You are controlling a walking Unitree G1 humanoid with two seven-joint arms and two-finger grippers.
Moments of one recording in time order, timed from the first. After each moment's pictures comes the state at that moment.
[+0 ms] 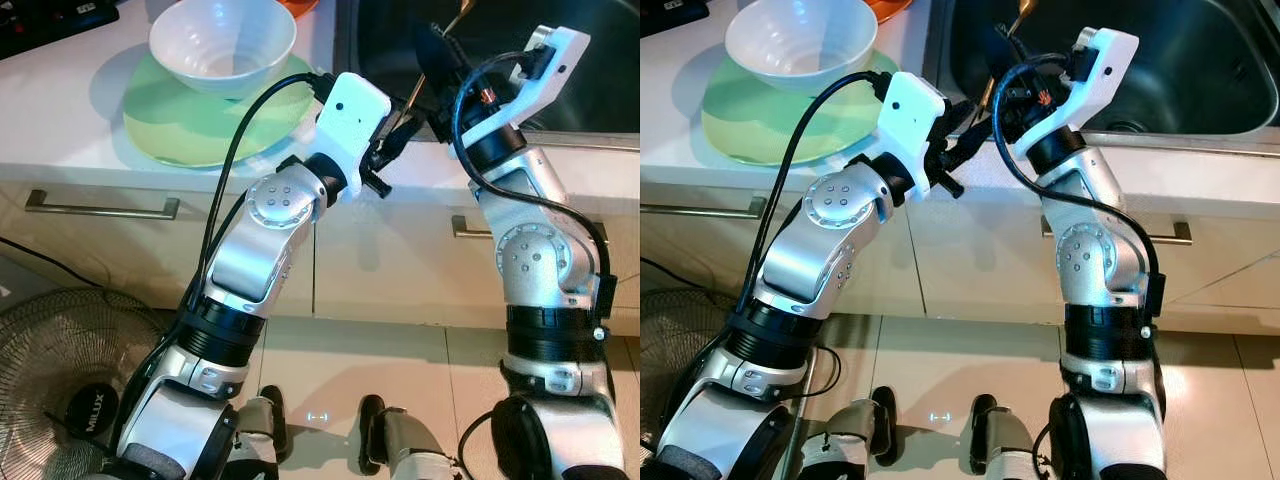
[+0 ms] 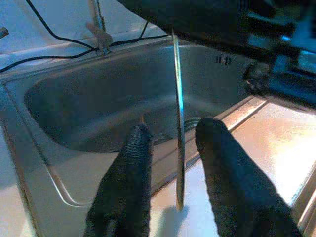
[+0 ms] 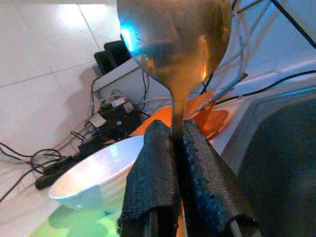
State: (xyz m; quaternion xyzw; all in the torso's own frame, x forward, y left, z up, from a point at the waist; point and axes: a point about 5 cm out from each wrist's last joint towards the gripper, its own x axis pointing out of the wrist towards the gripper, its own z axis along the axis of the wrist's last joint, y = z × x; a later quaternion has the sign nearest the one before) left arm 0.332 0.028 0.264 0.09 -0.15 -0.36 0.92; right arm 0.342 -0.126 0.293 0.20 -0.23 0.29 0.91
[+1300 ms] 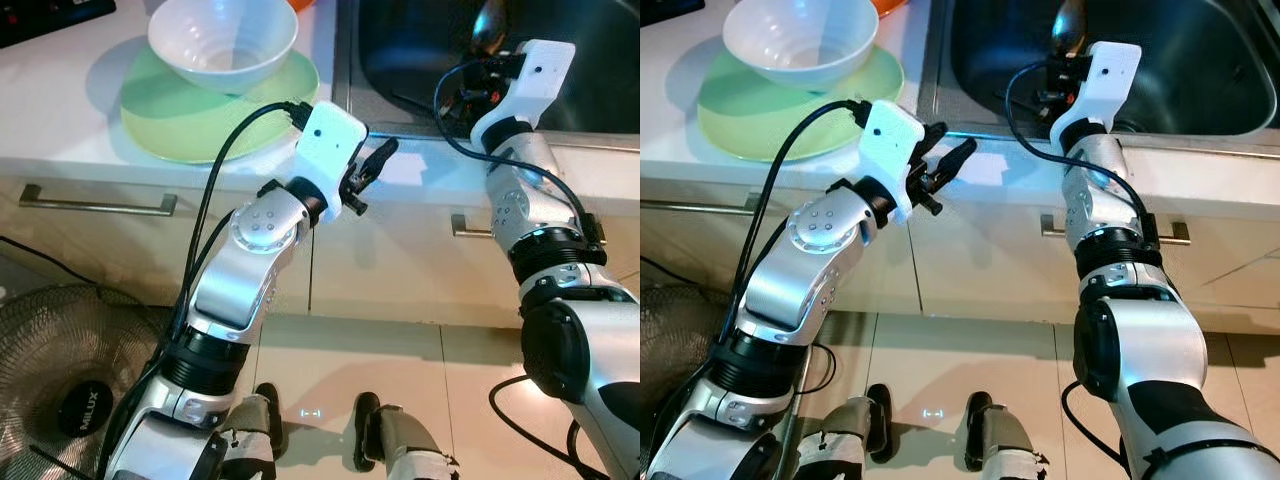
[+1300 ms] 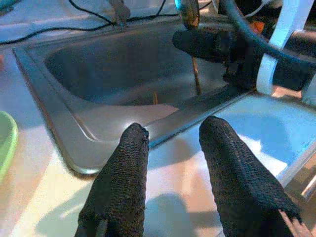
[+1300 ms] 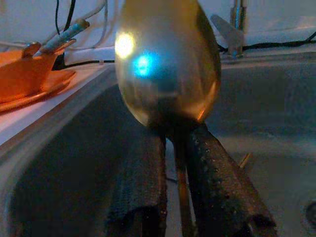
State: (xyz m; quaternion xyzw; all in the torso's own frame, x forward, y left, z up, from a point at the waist) left arm 0.321 0.045 0.246 0.10 -0.12 -0.33 0.93; right arm 0.412 -0.176 0.256 0.05 -0.17 0.06 0.98
